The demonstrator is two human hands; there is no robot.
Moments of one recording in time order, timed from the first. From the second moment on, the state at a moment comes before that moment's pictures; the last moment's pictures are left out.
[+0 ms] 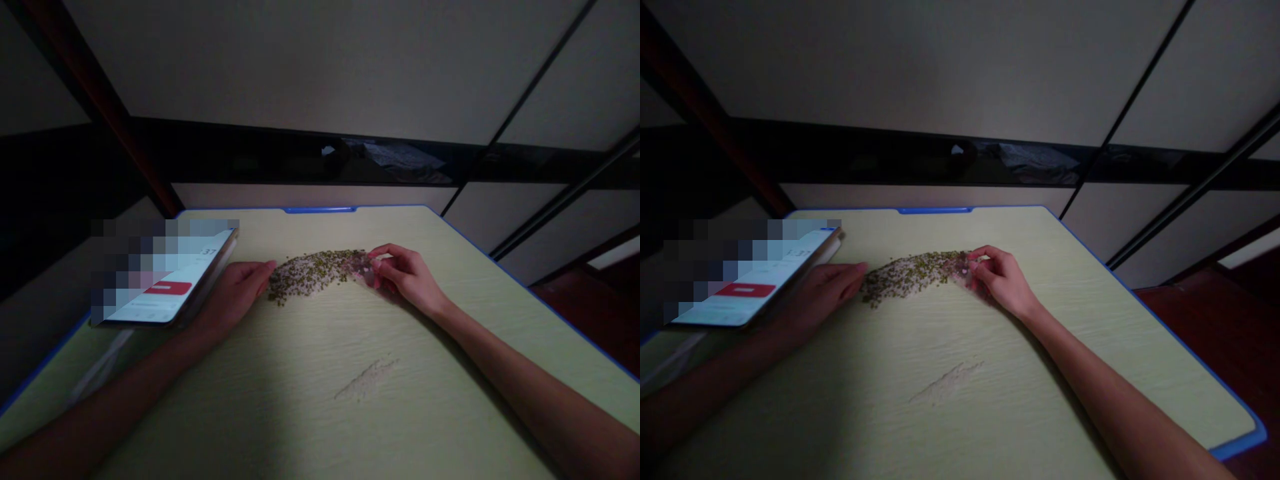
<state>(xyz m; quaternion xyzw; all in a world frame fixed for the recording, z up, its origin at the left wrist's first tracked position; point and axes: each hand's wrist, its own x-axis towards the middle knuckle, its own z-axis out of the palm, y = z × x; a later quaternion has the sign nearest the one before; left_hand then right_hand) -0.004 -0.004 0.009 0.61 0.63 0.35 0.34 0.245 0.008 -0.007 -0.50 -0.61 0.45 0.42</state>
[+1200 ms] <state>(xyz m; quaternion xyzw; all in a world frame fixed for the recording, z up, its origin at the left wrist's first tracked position) -0.006 -0.003 0.006 0.62 0.62 0.35 0.33 0.239 0.000 -0.007 -0.55 -0.63 0.35 0.42</state>
